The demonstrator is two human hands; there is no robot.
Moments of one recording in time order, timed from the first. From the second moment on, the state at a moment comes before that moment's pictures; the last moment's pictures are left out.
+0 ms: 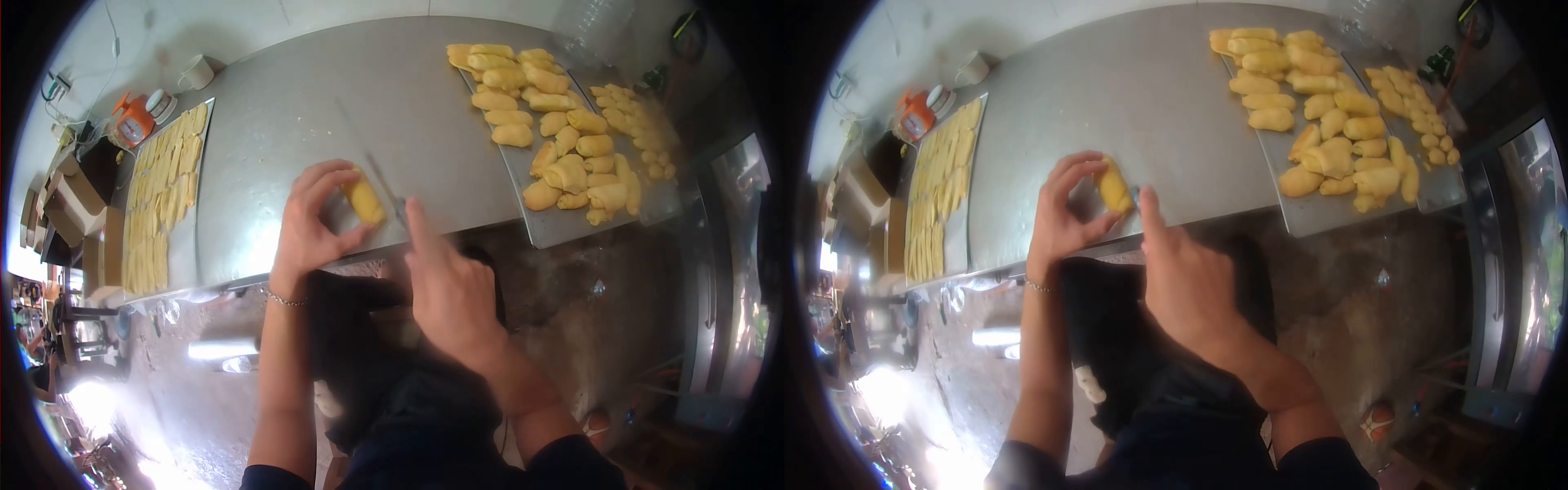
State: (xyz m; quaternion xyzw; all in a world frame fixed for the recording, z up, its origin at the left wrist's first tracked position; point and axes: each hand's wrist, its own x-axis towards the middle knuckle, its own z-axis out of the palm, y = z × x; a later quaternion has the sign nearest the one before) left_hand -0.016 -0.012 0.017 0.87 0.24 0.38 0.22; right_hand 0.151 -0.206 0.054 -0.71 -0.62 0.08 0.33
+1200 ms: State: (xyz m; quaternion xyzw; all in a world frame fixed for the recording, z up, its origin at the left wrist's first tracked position) left_hand -0.011 -0.012 0.014 0.86 0.27 0.35 0.25; right_hand 0.162 -0.231 0.045 -0.67 -0.70 0.06 0.23
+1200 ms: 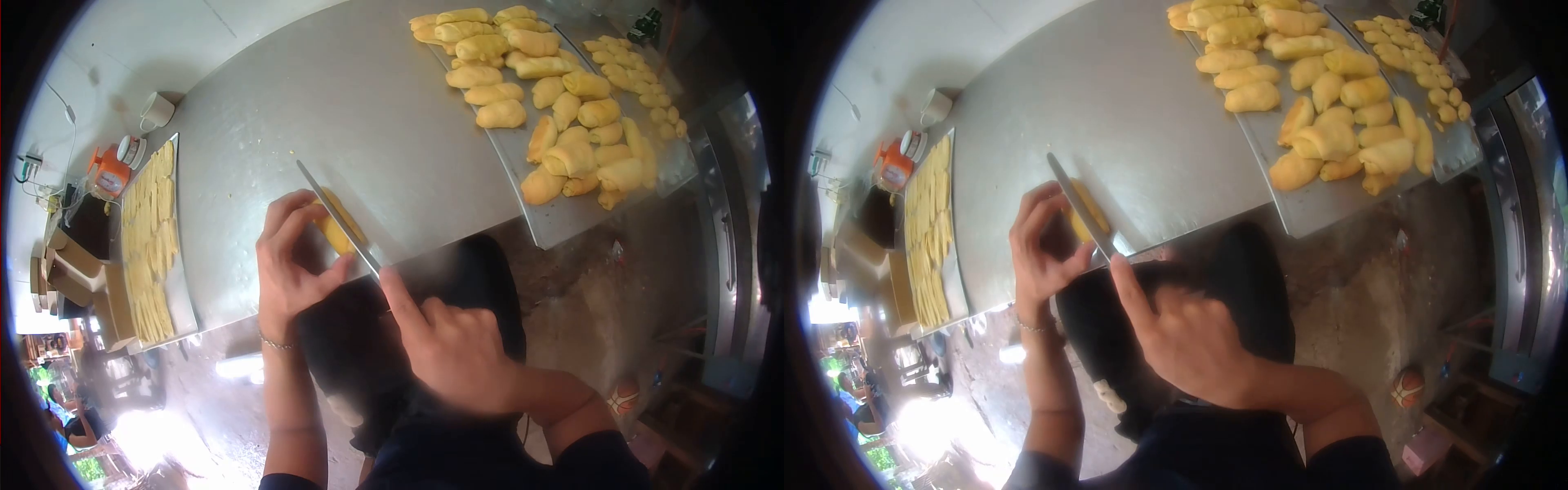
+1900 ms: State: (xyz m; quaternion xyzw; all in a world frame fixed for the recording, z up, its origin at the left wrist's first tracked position) left_hand -0.012 -0.010 -0.003 0.84 0.20 0.41 0.30; right_hand 0.157 -0.214 0.029 -0.71 -0.64 0.10 0.30
